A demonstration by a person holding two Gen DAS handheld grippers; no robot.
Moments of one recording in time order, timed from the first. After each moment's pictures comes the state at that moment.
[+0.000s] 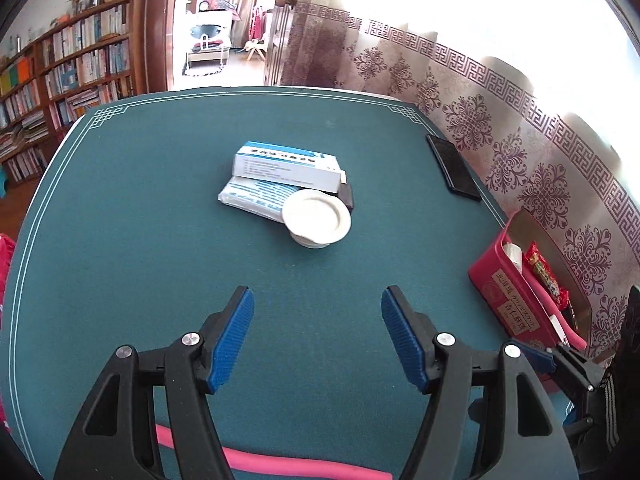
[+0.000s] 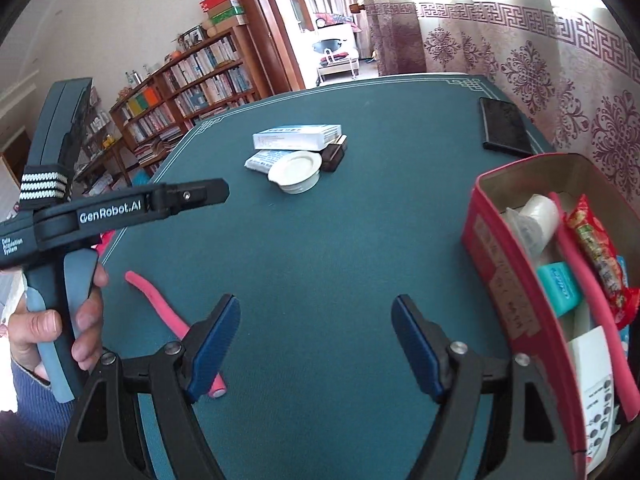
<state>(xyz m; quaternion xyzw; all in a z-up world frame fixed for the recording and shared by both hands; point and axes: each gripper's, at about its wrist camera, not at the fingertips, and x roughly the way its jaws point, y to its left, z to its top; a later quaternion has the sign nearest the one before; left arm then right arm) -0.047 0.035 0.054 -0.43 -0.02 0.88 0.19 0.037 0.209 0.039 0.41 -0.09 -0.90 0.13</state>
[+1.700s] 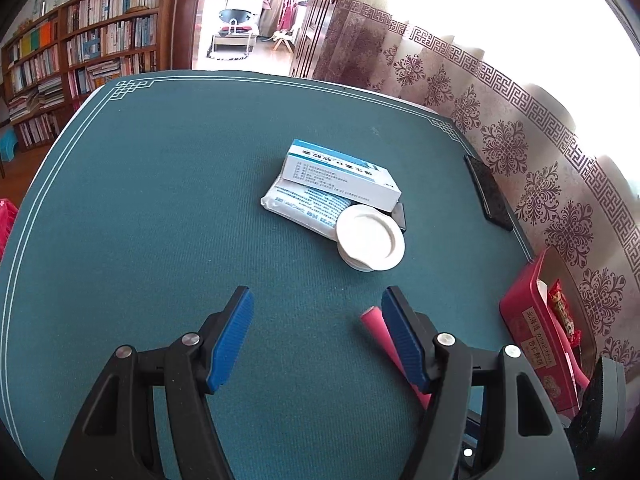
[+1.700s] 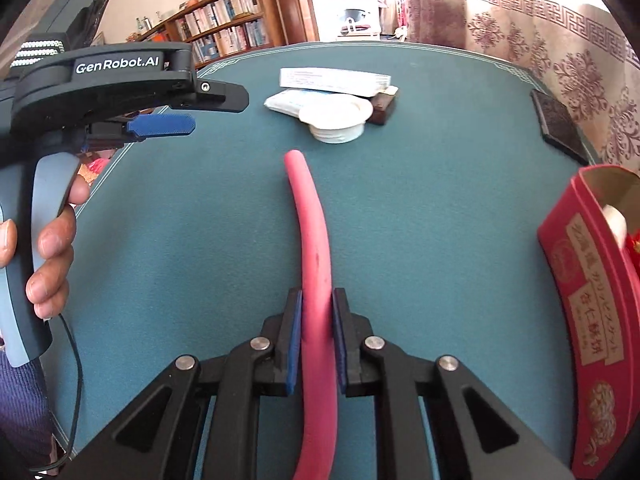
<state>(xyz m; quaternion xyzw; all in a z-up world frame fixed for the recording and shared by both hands) -0.087 0.025 0.034 -0.45 -0.06 0.87 0.17 0.018 0.184 0.001 0.46 -0.02 -0.88 0.12</state>
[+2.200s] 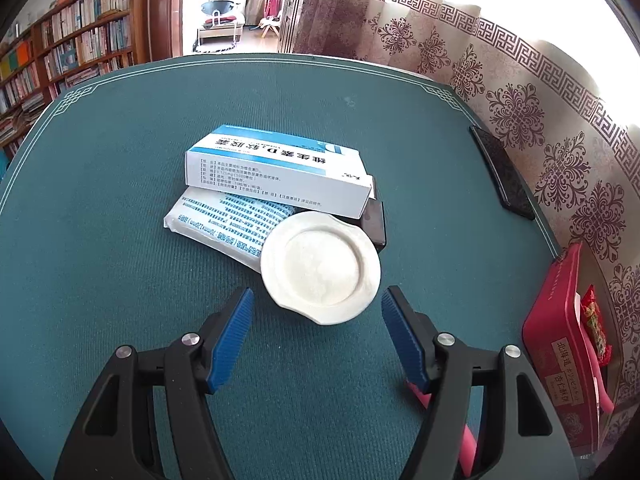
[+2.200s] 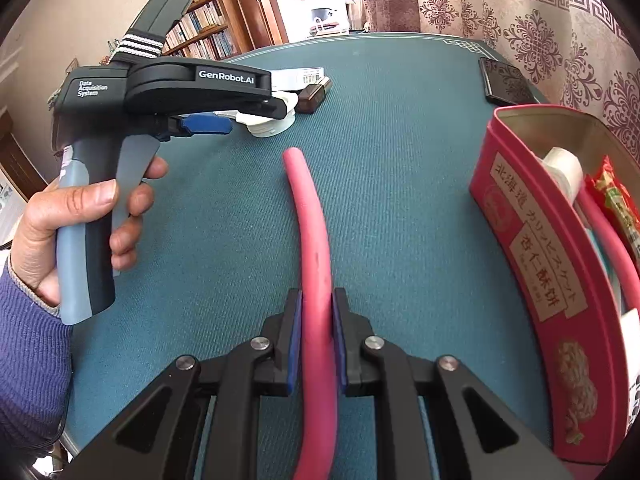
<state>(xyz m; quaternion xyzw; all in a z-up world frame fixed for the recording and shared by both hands) -0.137 0.092 -0.002 -0.47 -0.01 0.87 0.17 0.032 0.219 0.000 0.46 -0.06 -0.88 0.09</state>
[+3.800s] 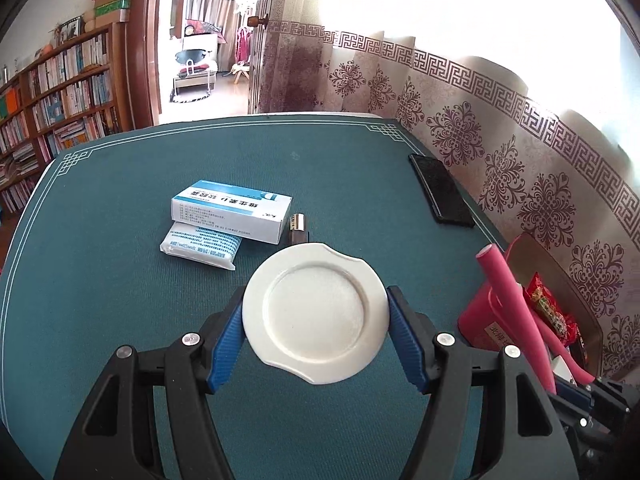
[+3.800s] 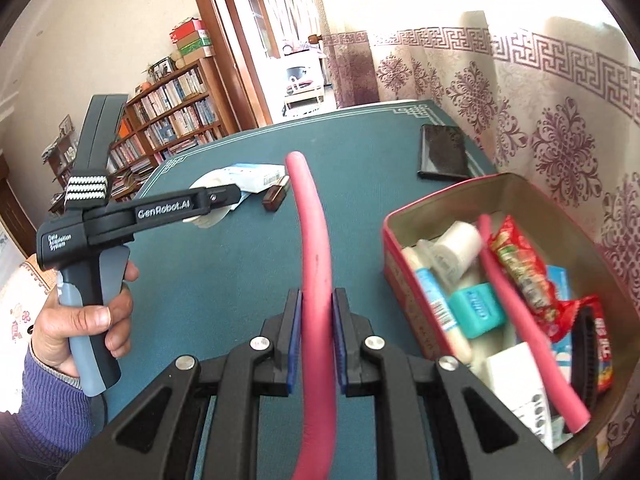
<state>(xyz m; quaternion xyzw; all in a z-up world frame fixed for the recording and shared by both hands) -0.077 0.107 0.055 -0.39 0.01 0.89 0.22 0.054 0.273 0.069 0.36 -0.10 -0.93 0.04</state>
